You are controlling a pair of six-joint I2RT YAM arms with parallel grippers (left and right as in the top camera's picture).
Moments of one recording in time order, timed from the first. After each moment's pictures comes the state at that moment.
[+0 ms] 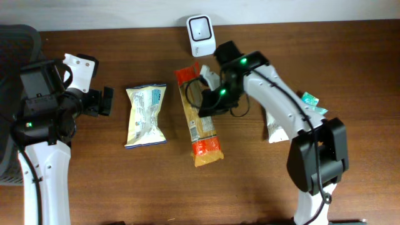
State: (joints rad) left arm 0.20 1.31 1.31 -0.76 0.20 0.40; right arm 0.40 2.03 1.76 -1.15 -0.68 0.02
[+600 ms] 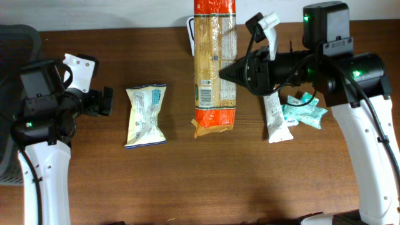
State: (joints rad) left arm 0.20 1.31 1.31 -0.76 0.20 0.40; right arm 0.22 1.56 1.90 -1.08 -1.02 -0.02
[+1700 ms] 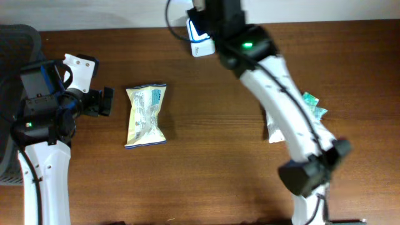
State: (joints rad) left arm 0.20 1.31 1.31 -0.77 0.20 0.40; right arm 0.54 2.08 2.29 -0.56 0.36 -0.29
